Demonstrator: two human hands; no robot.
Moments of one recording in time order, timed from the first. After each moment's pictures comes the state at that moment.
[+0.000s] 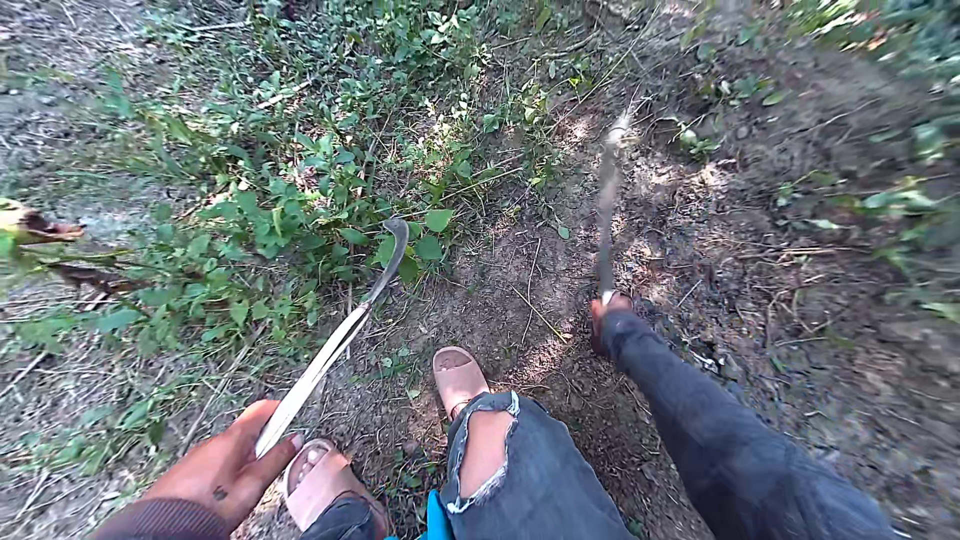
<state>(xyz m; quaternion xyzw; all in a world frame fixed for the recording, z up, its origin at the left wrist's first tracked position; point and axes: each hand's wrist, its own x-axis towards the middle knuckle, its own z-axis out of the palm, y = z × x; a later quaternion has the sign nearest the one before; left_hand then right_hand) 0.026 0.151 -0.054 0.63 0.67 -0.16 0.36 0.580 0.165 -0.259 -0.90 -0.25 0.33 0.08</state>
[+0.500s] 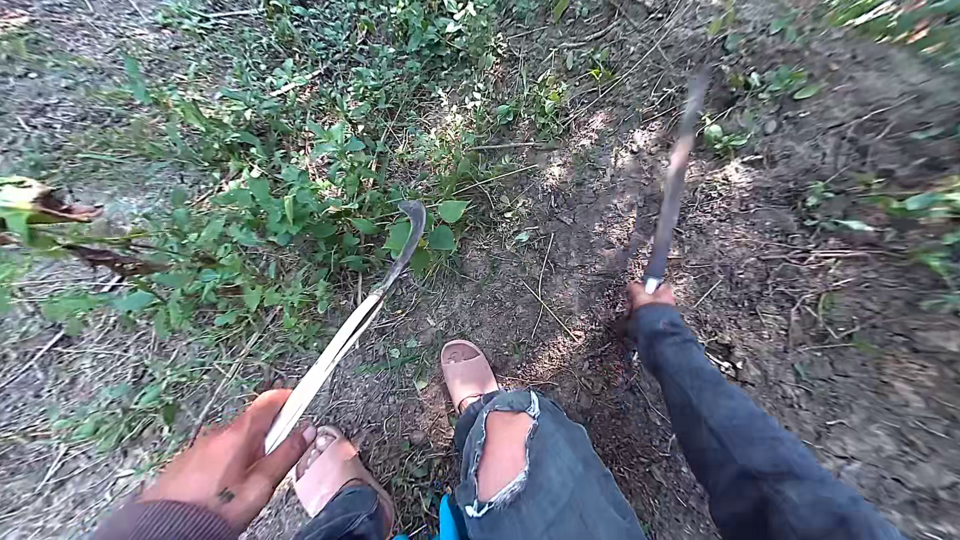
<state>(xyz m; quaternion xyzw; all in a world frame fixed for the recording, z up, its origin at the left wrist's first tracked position) 0.019 0.143 -0.053 0.65 0.66 -0.12 0.35 0.577 0.171 -0.214 -0.89 -0.14 0.29 0.32</state>
